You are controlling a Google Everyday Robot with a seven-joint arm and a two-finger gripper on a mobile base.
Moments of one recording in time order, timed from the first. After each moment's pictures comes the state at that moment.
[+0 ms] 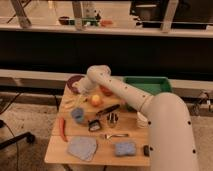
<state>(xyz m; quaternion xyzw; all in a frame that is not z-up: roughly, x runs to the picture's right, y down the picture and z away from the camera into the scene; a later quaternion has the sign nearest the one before) -0.184 0.033 0.879 -0.23 -0.35 -0.03 0.91</state>
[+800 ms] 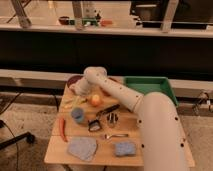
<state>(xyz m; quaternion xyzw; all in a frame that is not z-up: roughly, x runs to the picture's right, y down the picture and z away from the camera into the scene) -0.207 0.046 0.896 -0.26 -0.36 -0.04 0.90</state>
